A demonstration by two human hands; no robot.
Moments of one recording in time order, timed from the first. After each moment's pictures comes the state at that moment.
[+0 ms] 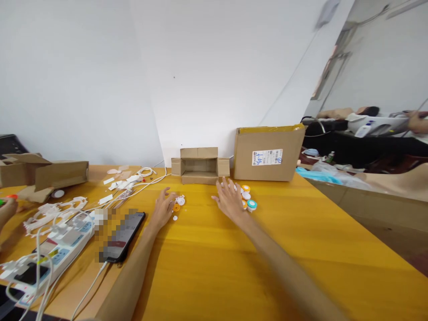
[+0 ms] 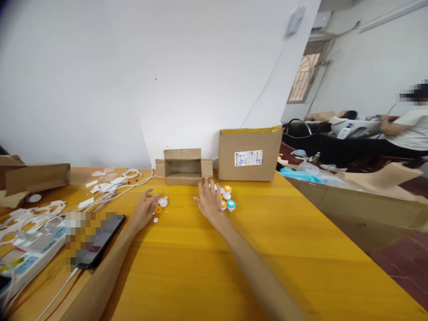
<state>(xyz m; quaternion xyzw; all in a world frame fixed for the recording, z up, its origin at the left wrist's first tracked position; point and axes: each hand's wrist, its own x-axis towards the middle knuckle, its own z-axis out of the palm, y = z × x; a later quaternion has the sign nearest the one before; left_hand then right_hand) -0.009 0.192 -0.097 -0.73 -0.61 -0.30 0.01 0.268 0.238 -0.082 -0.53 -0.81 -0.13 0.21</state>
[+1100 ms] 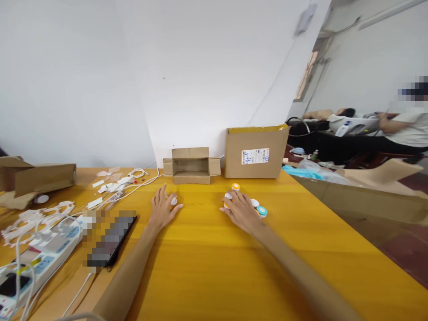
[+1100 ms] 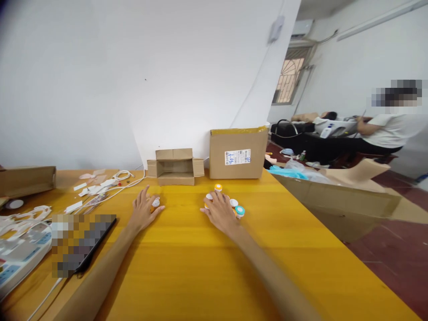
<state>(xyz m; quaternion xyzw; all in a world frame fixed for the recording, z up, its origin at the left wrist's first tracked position) 0.027 0.187 -0.093 -0.72 -0.63 -0.26 0.10 0.333 0.199 -0.083 -0.48 -0.84 -0.16 0.17</state>
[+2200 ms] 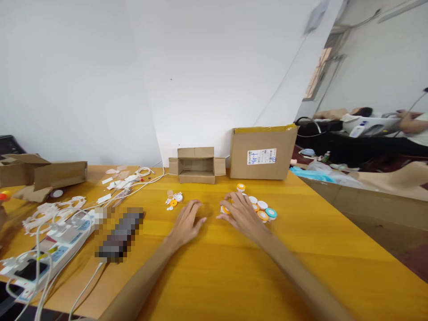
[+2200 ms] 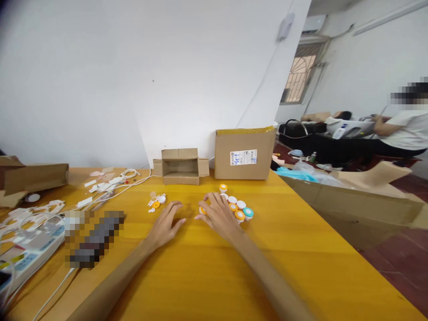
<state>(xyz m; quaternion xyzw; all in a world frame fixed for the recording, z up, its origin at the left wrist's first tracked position) 0.086 0.150 -0.099 -0.82 -0.47 -0.33 -0.05 0.323 0.178 -0.063 -0.38 -0.87 -0.13 0.26</state>
